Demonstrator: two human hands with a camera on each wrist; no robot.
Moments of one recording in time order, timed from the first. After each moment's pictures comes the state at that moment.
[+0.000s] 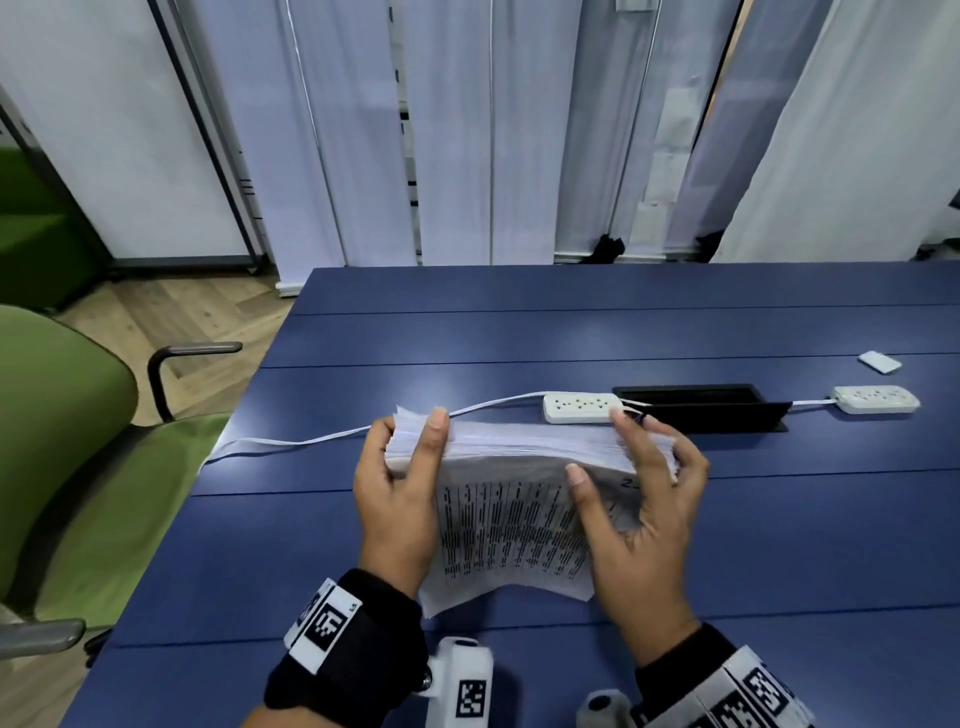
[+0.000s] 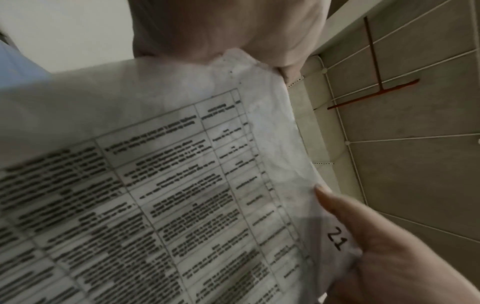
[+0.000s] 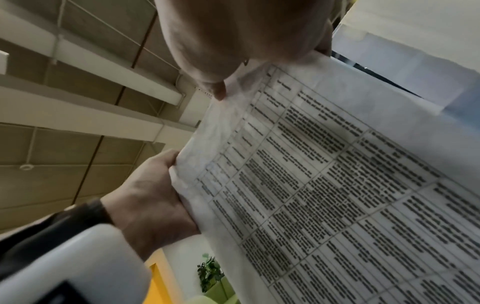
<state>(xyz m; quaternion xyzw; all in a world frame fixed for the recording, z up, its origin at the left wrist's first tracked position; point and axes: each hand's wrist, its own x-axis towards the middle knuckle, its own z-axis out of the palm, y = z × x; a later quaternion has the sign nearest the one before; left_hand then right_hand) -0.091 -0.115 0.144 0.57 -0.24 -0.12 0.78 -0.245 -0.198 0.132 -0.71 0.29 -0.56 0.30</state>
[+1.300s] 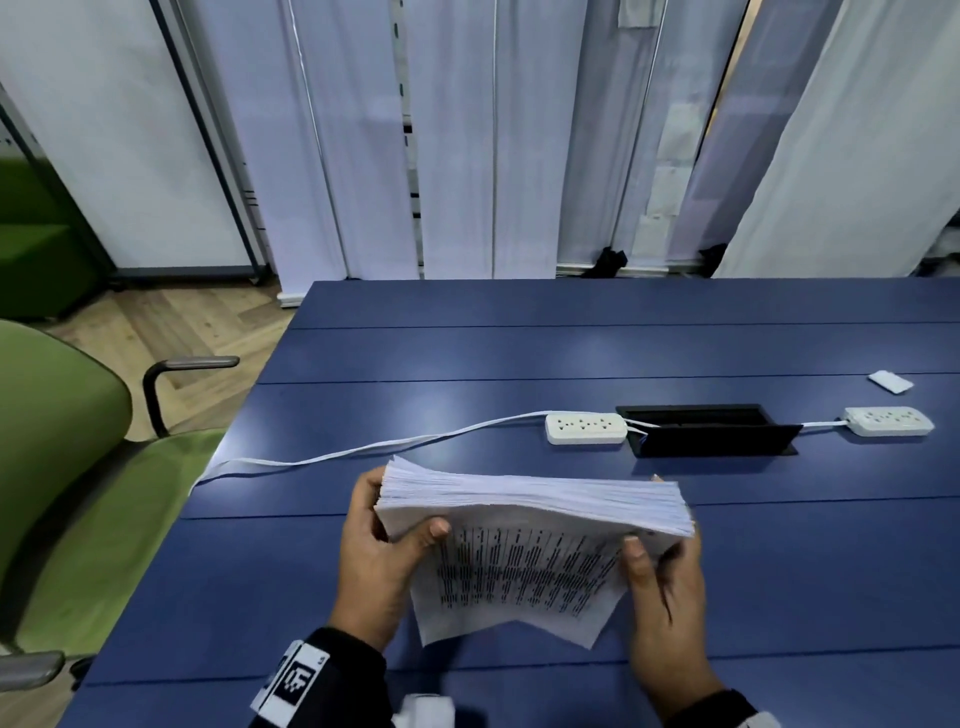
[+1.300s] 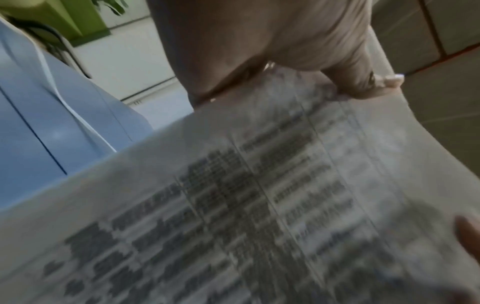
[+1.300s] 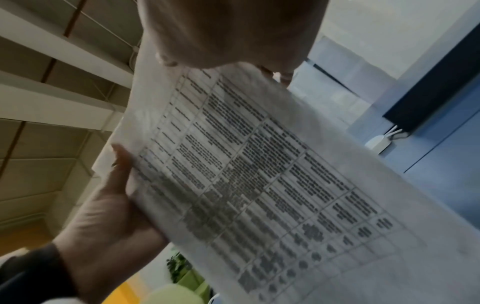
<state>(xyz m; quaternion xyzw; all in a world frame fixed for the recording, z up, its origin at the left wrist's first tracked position) -0.069 -0.103 0.102 0.52 -0.29 -0.22 0.77 -0.258 -0.213 0.089 -0.63 0.28 -0.51 0.52</state>
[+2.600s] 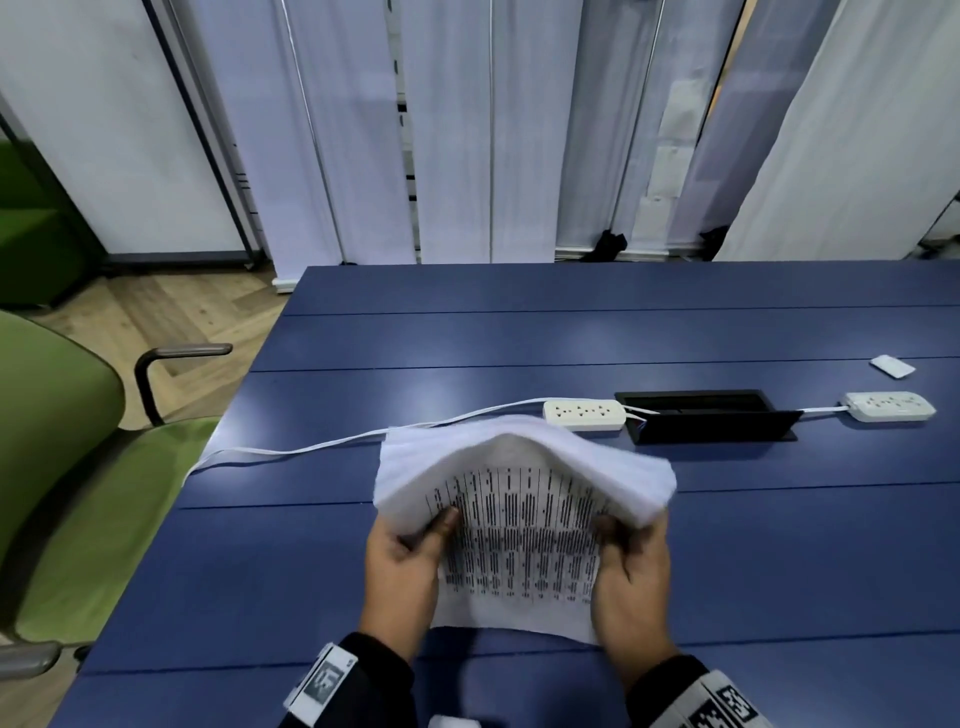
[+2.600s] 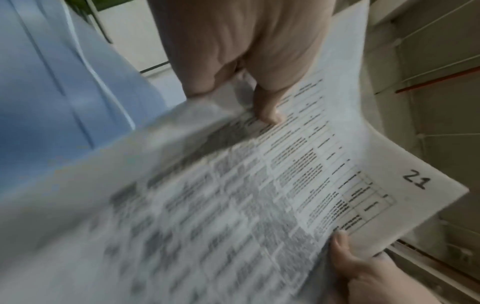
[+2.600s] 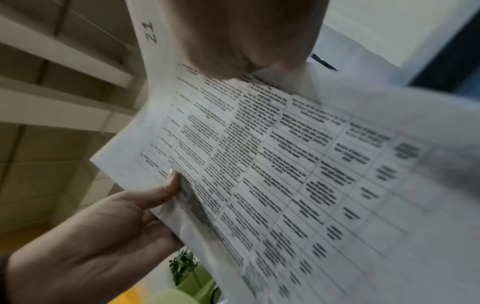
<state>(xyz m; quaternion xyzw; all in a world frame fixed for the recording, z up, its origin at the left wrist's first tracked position) -0.088 -0.118 0.078 0.60 -0.20 -0.23 0.74 -0.237 -0.223 0.070 -0.62 0.39 -0.48 0.49</state>
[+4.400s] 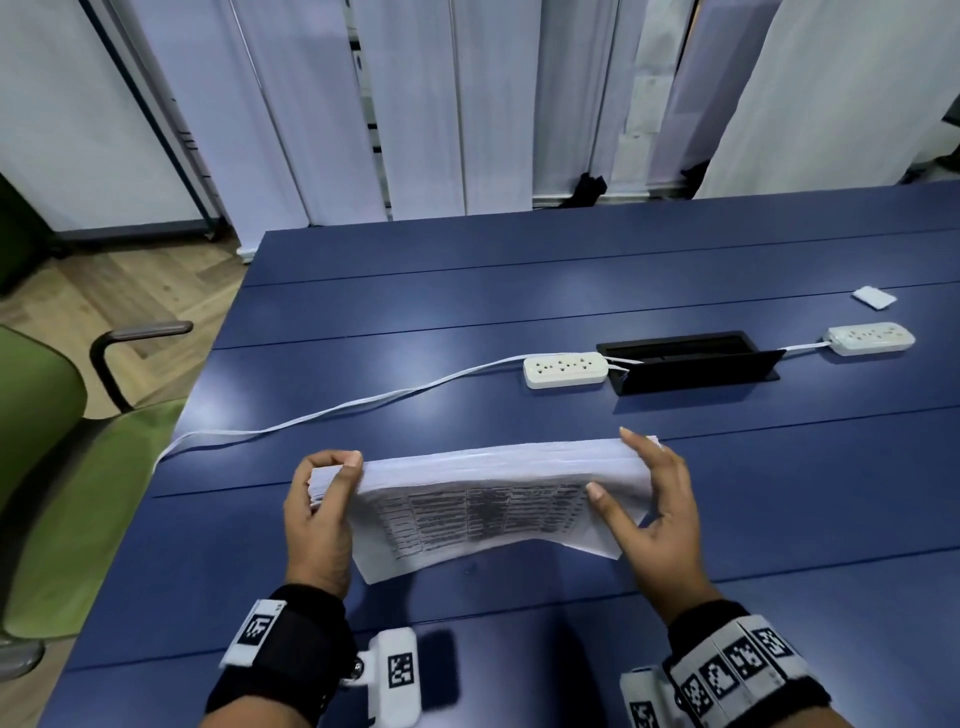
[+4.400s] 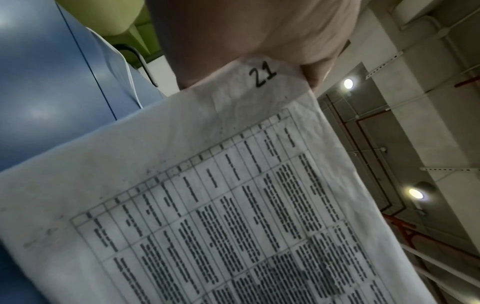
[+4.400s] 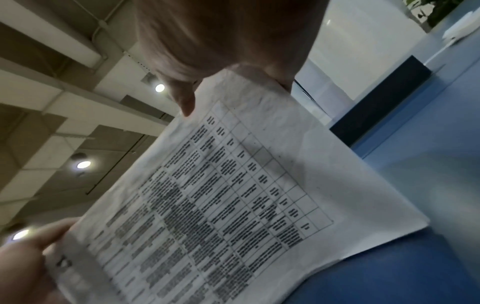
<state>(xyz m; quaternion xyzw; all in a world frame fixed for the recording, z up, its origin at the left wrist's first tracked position) -0.031 -0.109 0.054 0.63 -0.17 -0.16 0.74 -0.281 -0.265 0.045 -0.74 0.36 -0.43 0.38</state>
